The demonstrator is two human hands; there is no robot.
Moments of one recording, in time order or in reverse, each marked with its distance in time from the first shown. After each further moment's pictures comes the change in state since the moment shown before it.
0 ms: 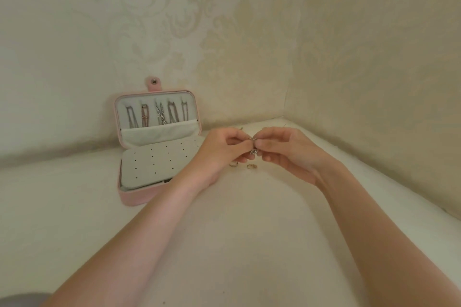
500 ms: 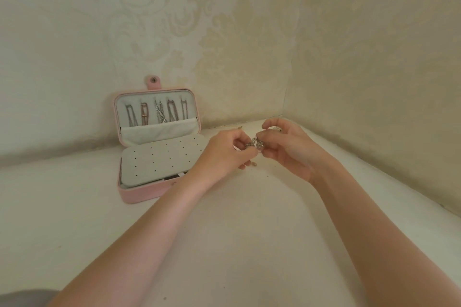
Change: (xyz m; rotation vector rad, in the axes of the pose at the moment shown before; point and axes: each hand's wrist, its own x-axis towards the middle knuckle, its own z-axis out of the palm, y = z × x) left_hand -0.007 0.001 0.008 0.284 0.020 0.018; right_hand 0.001 -0.001 0.010 0.100 0.154 0.005
